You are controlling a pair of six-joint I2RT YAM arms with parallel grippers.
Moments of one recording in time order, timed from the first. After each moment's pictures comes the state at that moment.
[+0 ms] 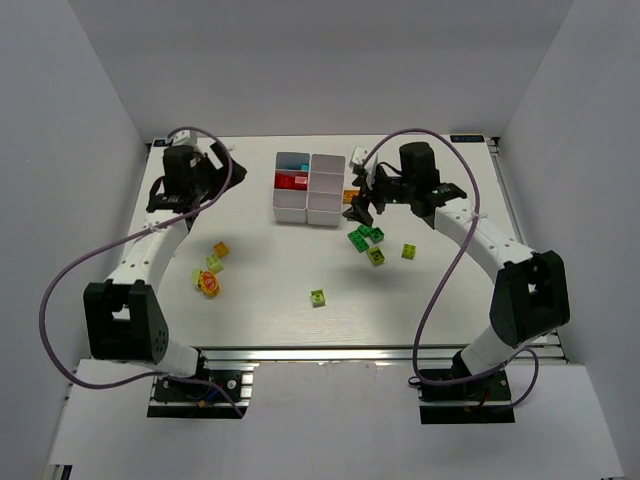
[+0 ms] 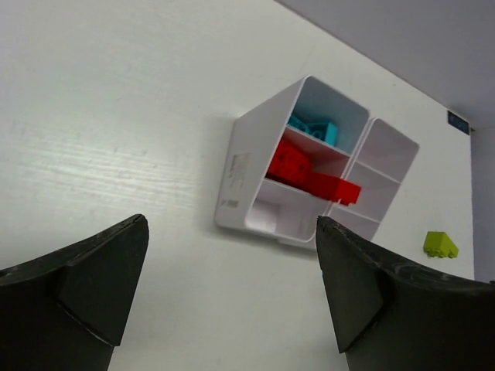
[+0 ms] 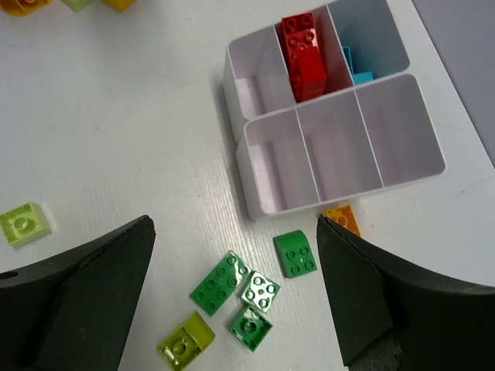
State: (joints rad) left arm -0.07 1.48 1.17 -0.13 0.14 -0.55; right arm 0.43 1.59 1.26 -0.19 -0.72 -0.58
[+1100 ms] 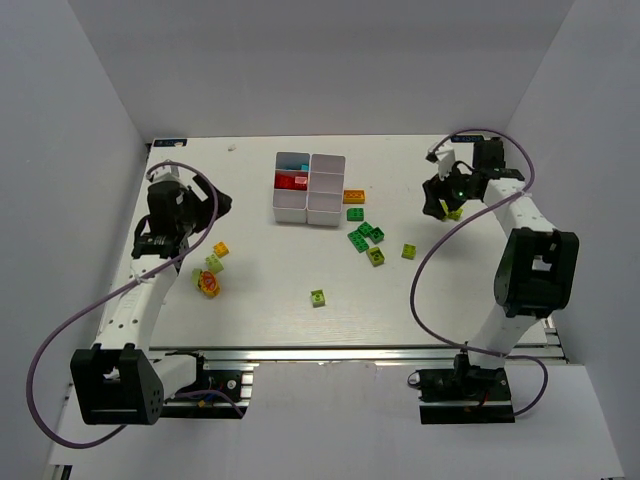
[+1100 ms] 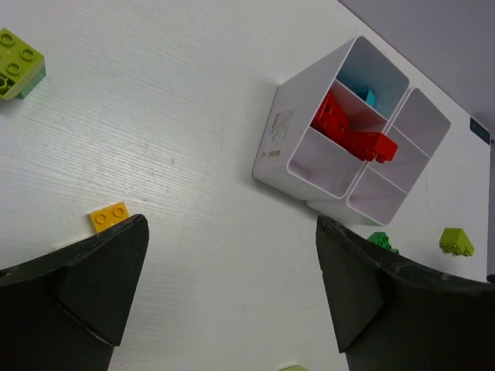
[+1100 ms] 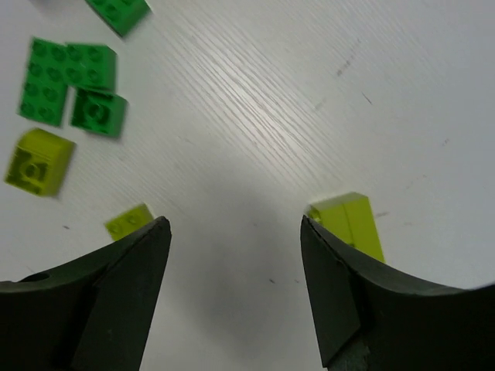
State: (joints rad) left arm -0.01 1.14 0.89 -0.21 0.07 -0.58; right arm -0.01 1.72 1.35 -0.55 -0.58 -0.66
